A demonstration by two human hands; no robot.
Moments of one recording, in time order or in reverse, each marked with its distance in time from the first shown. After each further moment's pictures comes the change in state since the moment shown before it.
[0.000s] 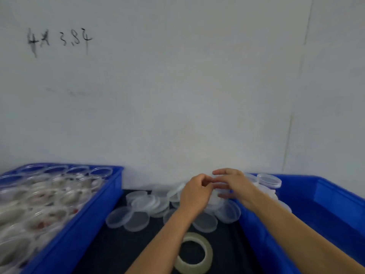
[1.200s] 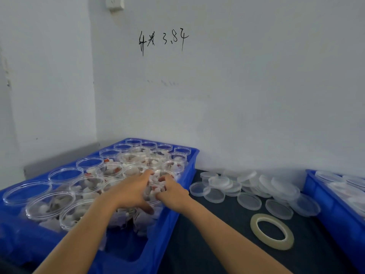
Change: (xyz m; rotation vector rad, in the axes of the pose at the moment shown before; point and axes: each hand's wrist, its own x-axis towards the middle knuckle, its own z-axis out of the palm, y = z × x) left_hand -0.177 -0.118 -0.343 0.835 -0.199 -0.319; right_hand -0.117 -0.009 0.353 -0.590 -0.560 -0.345
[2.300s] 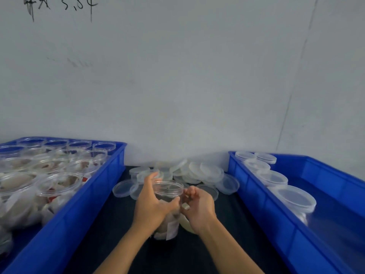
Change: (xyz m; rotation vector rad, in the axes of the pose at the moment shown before) left_hand 0.078 0.212 0.154 -0.952 0.397 0.251; right_hand -0.091 0.189 -0.104 1.482 0.685 0.370
